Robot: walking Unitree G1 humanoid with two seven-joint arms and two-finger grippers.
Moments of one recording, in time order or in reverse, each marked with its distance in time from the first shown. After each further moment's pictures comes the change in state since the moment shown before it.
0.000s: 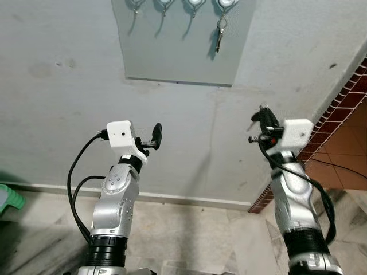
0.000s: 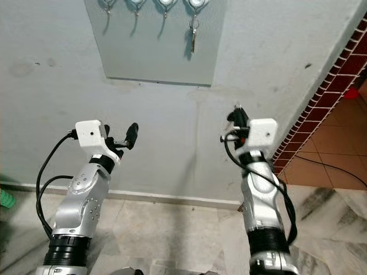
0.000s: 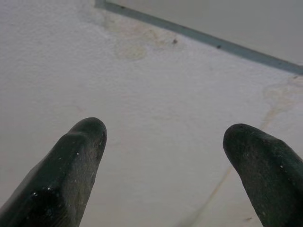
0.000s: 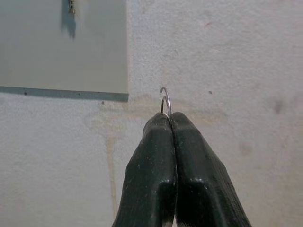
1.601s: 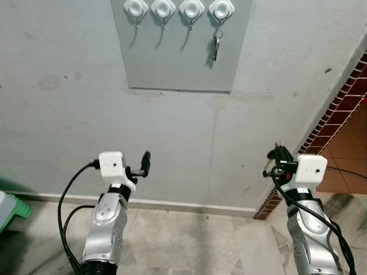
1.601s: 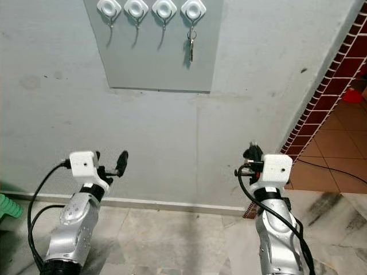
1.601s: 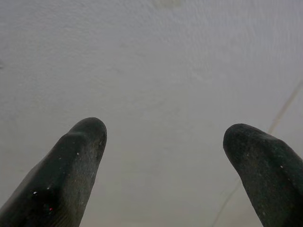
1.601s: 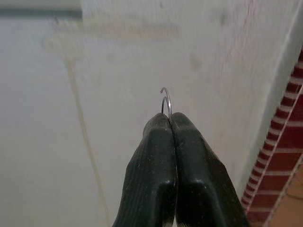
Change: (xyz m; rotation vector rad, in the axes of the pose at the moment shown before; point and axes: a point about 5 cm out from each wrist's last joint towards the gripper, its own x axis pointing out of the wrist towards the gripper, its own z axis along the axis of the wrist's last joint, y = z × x) left arm -0.037 0.043 -0.059 0.143 0.093 0.063; right arm -0.064 -0.025 -0.040 -0.047 0.270 -0.107
